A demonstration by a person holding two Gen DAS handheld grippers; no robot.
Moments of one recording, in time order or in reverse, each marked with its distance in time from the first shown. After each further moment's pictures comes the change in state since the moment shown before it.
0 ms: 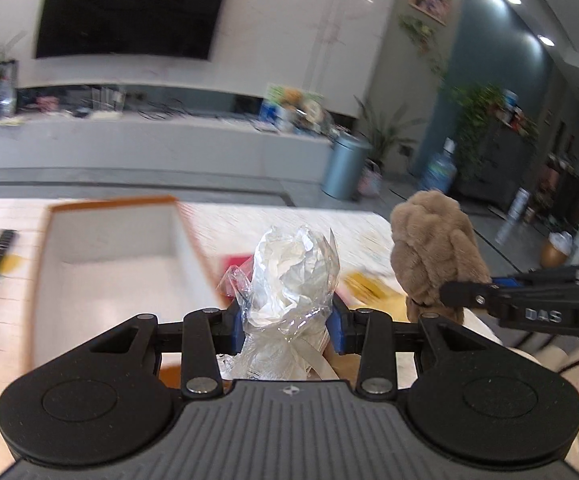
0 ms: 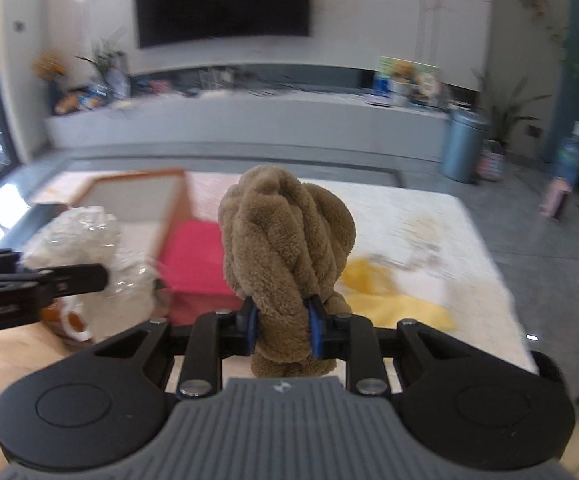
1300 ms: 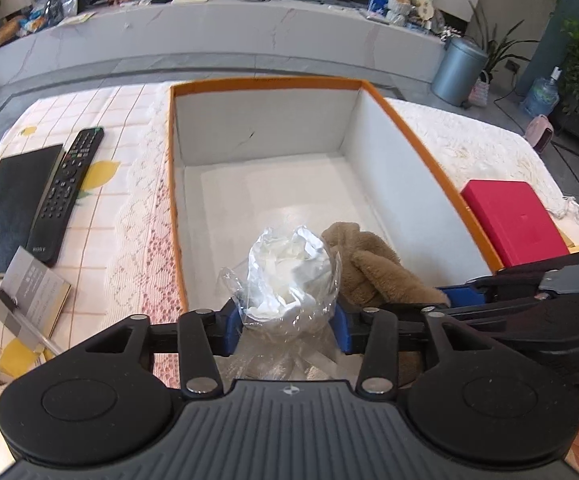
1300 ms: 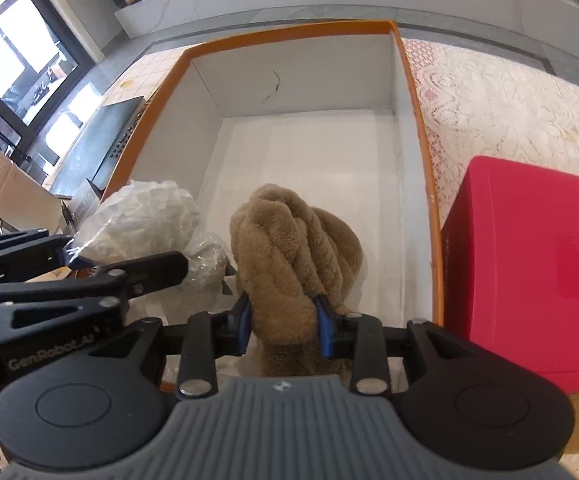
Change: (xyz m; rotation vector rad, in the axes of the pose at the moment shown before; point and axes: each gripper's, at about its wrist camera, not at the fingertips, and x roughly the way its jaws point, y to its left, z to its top) left arm 0.083 0.158 -0.004 -0.087 0.383 0.215; right arm 0.239 0.156 0.026 -0.021 0.457 0.240
